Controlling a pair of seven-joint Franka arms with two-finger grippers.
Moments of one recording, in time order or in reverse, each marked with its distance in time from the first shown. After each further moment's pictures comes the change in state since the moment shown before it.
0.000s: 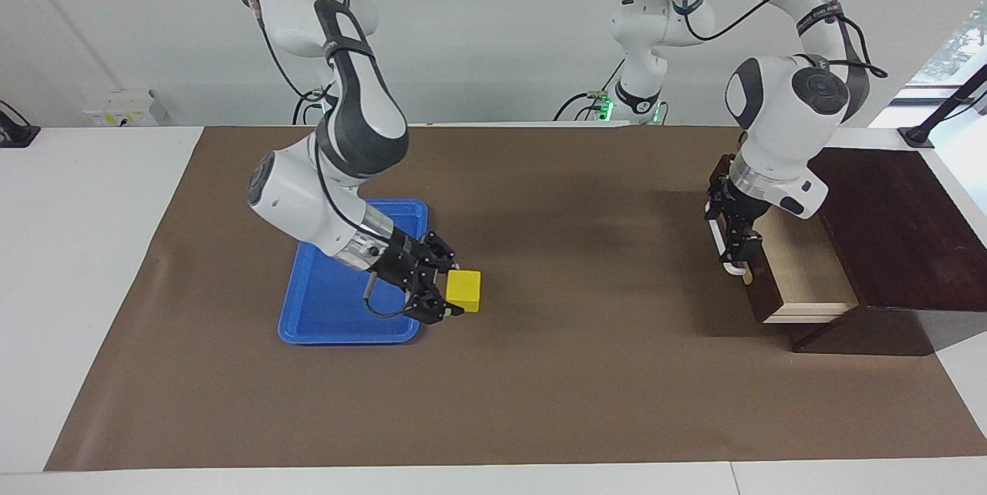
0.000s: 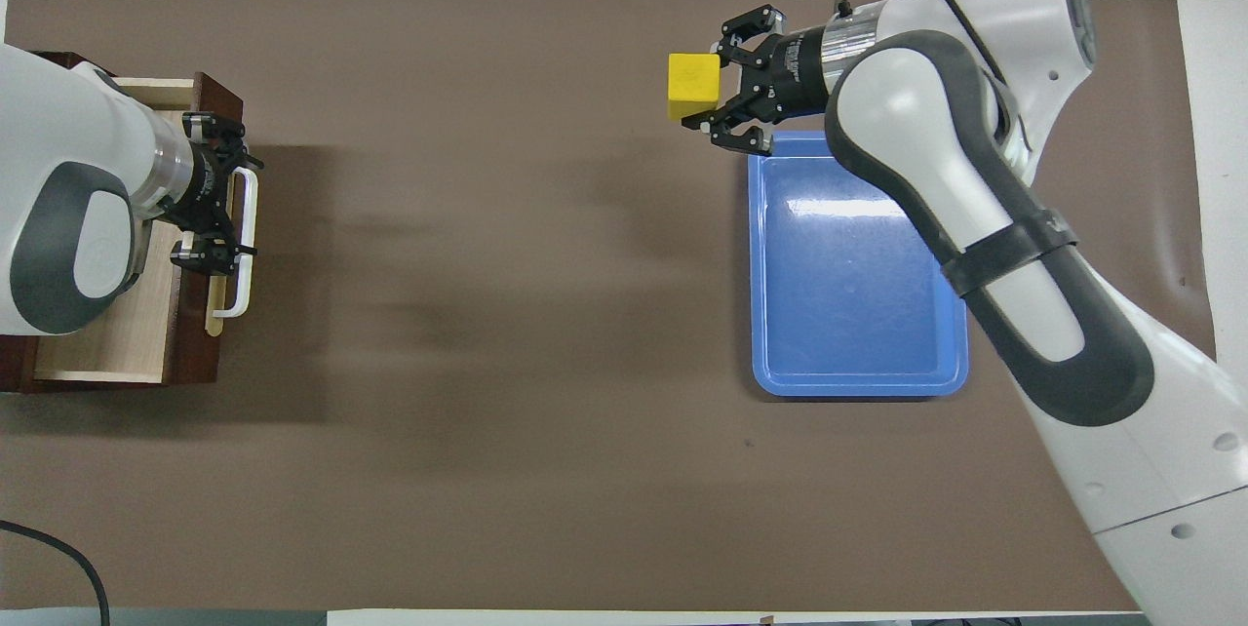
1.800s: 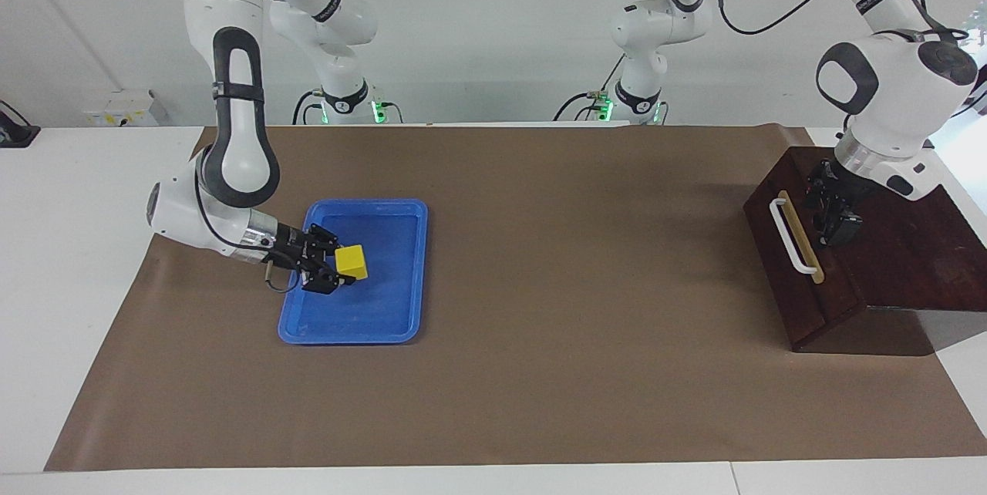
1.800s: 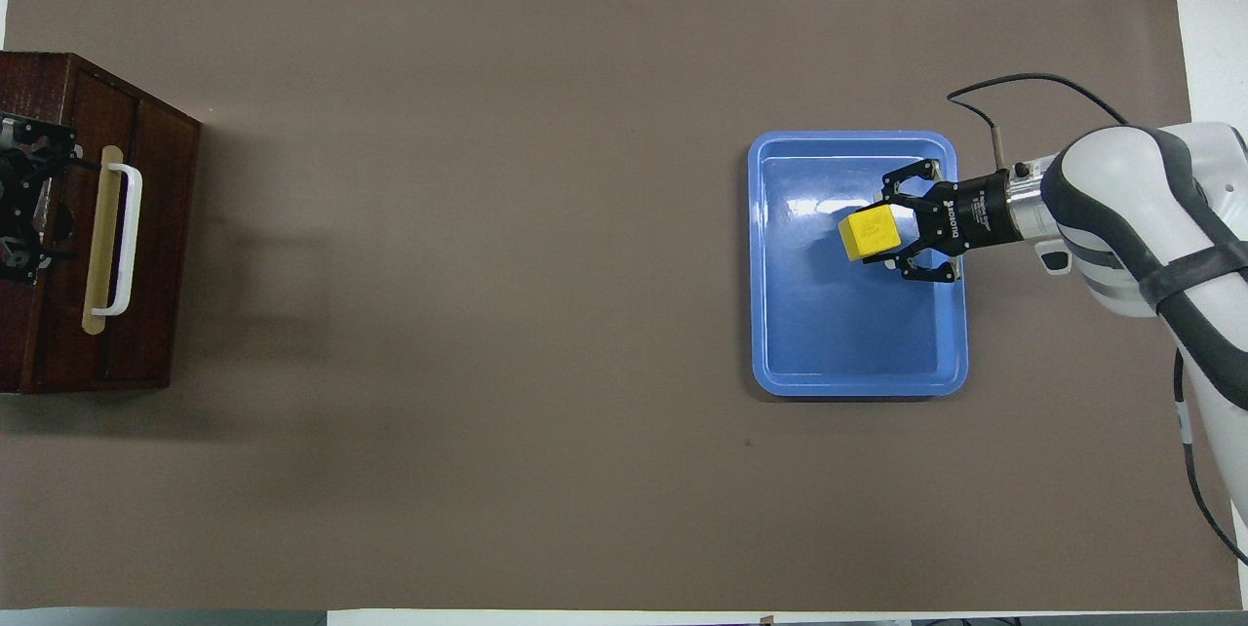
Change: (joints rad) left arm 0.244 -0.033 -0.033 0.077 0.014 -0.079 0.478; right arm -0.310 -0.146 0.005 -0.477 0.002 -0.151 -0.661
